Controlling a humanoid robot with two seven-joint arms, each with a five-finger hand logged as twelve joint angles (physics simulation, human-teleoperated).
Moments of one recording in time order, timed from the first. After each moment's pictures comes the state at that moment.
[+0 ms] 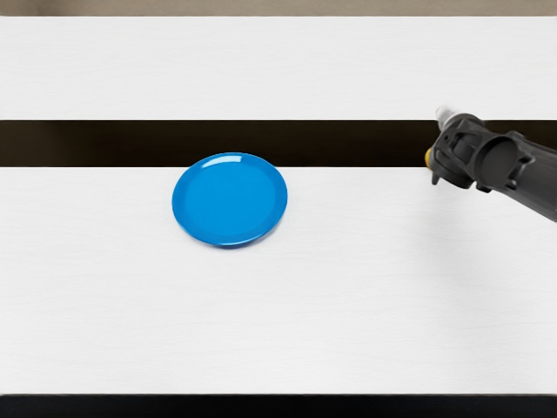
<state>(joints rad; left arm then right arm) 0.00 0.00 -0.07 -0.29 -0.05 0.01 0.09 1.30 -0.14 -0.38 0.50 -0.53 -0.16 -0.52</state>
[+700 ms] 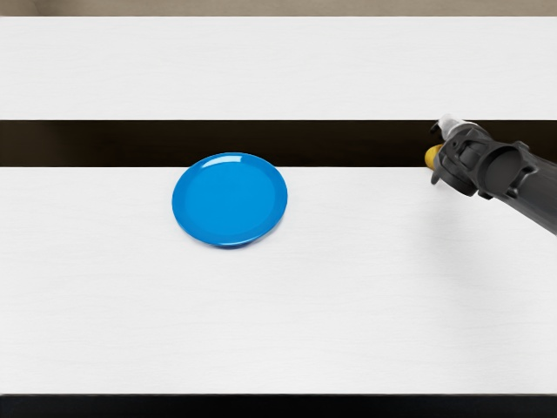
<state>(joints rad) 0.00 0.00 -0.07 -0.29 -0.05 0.01 0.09 1.24 -0.13 -0.31 0.42 -0.53 -0.14 -0.46</state>
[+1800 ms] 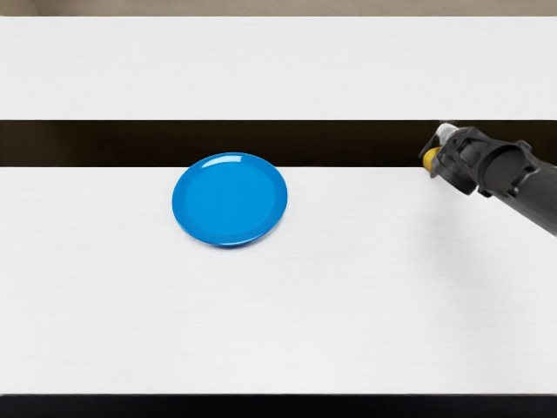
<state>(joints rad) 0.00 0.00 -0.07 -0.29 -0.05 0.01 0.09 1.23 -0.14 -0.22 0.43 -0.53 -0.08 -0.52</state>
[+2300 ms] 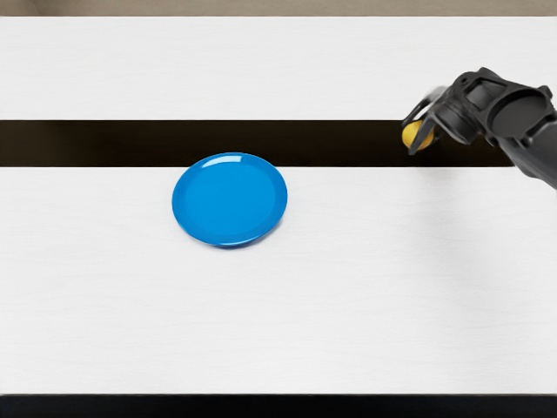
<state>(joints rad) 0.00 0.00 -0.07 -0.29 -0.05 0.01 0.09 1.37 -0.15 -0.07 0.43 -0.48 0.06 -0.60</state>
